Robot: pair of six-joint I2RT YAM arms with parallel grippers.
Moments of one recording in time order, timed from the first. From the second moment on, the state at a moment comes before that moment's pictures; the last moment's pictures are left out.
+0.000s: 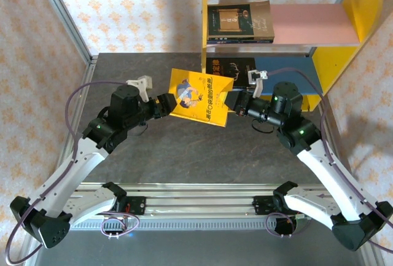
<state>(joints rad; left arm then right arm) -0.47 1.01 1.04 -0.49 0.14 -0.72 0.52 0.95 1.05 -0.27 -0.50 0.77</state>
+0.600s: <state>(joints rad) -0.41 1.01 0.96 -0.26 0.37 -0.83 0.47 0.96 0.97 -0.19 -0.52 0.83</state>
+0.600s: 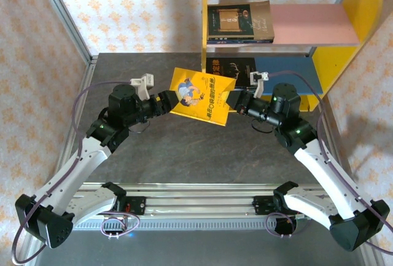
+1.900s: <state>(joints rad) -0.39 0.96 0.78 0.14 0.44 -1.09 0.41 1.01 0.78 0.23 -0.55 1.15</state>
